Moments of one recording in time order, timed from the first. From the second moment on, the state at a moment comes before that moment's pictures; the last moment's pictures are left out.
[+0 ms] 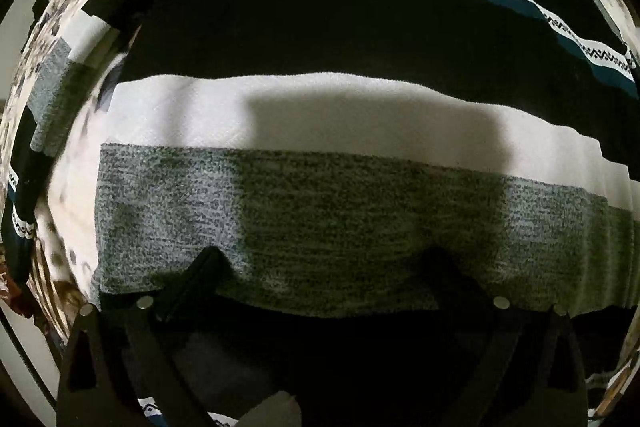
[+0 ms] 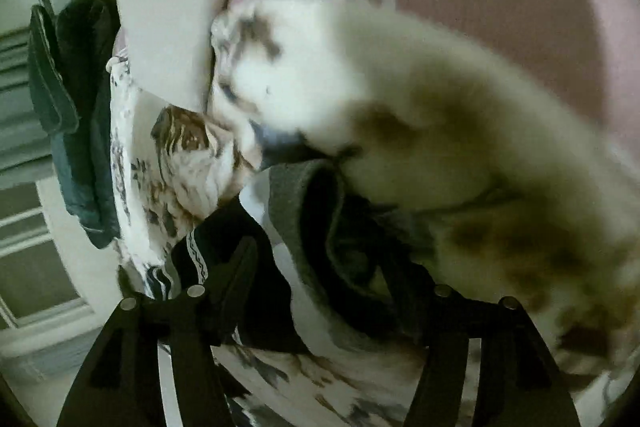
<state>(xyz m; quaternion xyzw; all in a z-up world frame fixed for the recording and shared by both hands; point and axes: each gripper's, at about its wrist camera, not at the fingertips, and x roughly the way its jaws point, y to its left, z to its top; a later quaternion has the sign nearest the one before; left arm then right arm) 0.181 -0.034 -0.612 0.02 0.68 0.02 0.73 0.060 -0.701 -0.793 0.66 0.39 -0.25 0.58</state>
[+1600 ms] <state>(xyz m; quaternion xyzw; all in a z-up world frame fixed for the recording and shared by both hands) 0.184 0.224 -0.503 -0.10 0.58 0.15 0.79 0.586 -0.070 -0.655 0.15 0.63 0.05 0.76</state>
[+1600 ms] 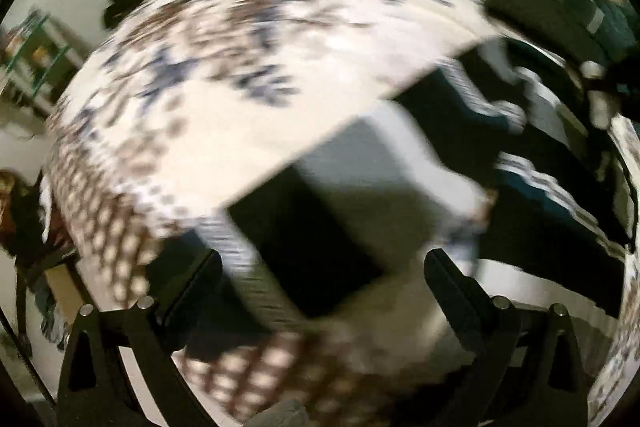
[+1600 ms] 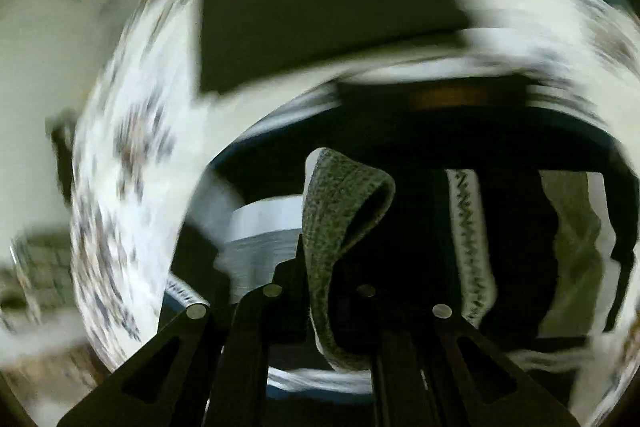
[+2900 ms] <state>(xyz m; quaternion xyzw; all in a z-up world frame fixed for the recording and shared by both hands) 0.251 0.472 -0.486 -0.31 0.46 0.16 0.82 0.407 -0.026 -0.755 0.18 0.73 0.01 0.67</state>
